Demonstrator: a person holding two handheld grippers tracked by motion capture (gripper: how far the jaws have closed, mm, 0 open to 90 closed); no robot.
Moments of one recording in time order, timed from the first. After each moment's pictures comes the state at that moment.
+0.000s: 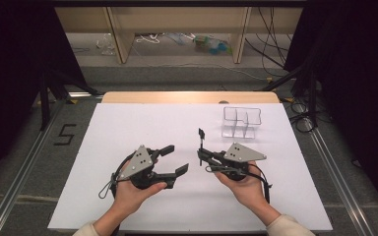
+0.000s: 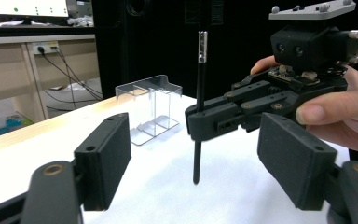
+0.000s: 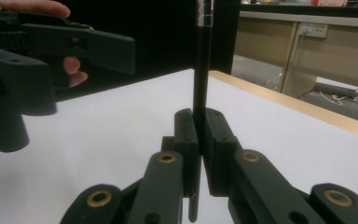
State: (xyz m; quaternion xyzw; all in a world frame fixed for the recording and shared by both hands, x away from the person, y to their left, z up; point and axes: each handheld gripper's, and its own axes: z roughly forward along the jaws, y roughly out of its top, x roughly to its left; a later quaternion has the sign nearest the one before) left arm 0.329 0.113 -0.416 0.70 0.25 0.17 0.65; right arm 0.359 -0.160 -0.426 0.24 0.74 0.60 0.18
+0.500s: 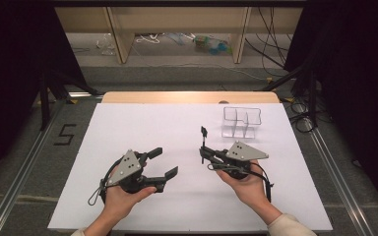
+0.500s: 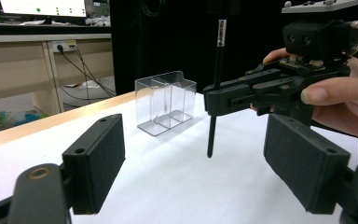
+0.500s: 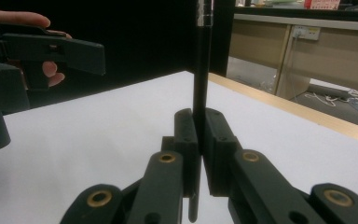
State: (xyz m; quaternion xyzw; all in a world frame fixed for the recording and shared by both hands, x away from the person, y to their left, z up) left arm 0.320 0.137 -0.422 0.69 0.27 0.19 0.64; right arm 0.360 -0.164 -0.424 0.25 0.74 0.59 0.18
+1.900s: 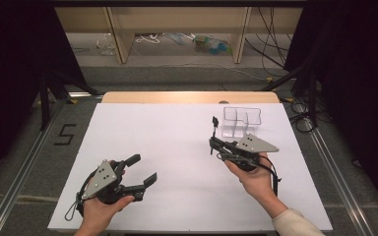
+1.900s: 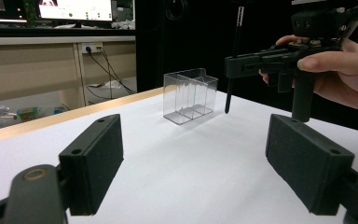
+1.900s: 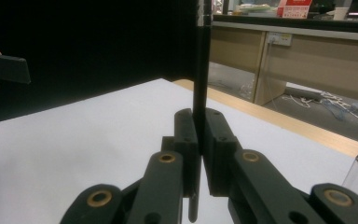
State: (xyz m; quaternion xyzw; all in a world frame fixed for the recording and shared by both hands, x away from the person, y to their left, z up) left arm 0.295 0.181 -0.428 0.68 0.29 0.22 0.64; right arm 0.375 -0.185 -0.413 0.27 0.73 0.59 0.21
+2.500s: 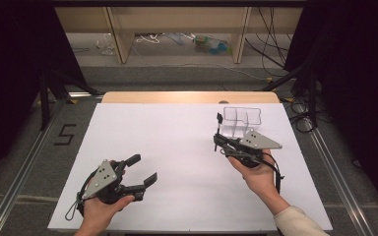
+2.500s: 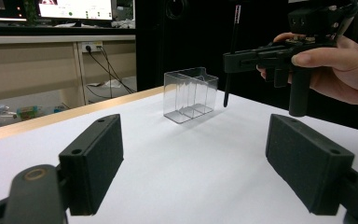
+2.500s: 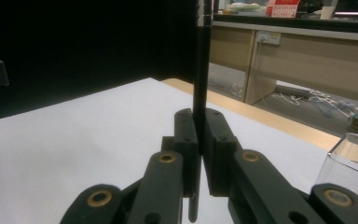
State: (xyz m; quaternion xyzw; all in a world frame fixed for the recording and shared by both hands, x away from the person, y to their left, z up) left arm 0.296 0.181 -0.429 0.68 0.29 0.22 0.64; right arm 0.383 -0.194 -0.412 0.29 0.72 0.59 0.23
